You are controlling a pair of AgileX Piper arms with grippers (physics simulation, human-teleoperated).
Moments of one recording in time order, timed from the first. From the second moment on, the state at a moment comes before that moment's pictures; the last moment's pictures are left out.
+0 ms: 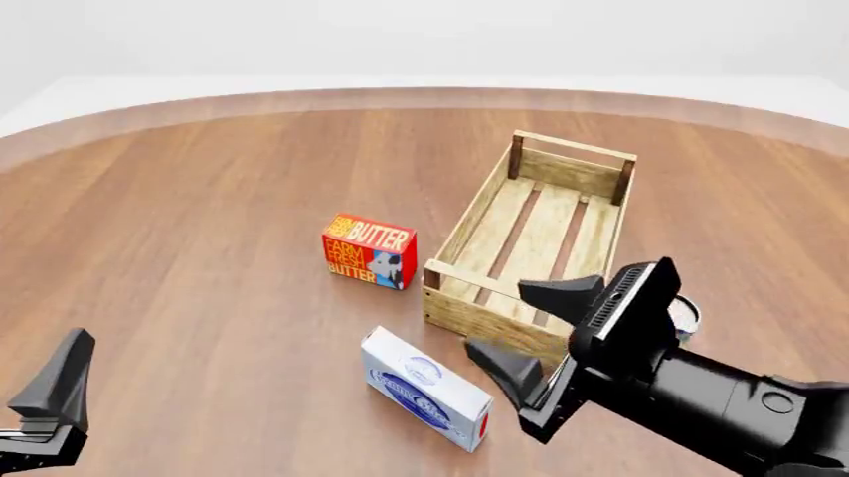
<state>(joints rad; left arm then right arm) 0.00 0.00 0.00 0.00 0.00 0.81 1.04 -0.38 -0.27 -0.09</state>
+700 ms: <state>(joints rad) 0.00 0.00 0.00 0.00 0.00 1.13 1.45 -0.73 -0.23 -0.01</state>
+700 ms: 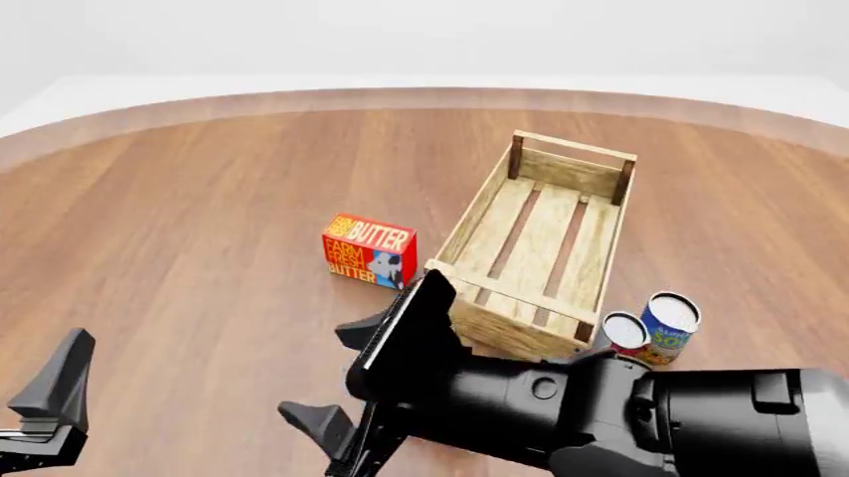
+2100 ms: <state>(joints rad) 0.00 0.00 0.00 0.00 0.00 1.43 1.98 -1.25 -0.08 -0.10</state>
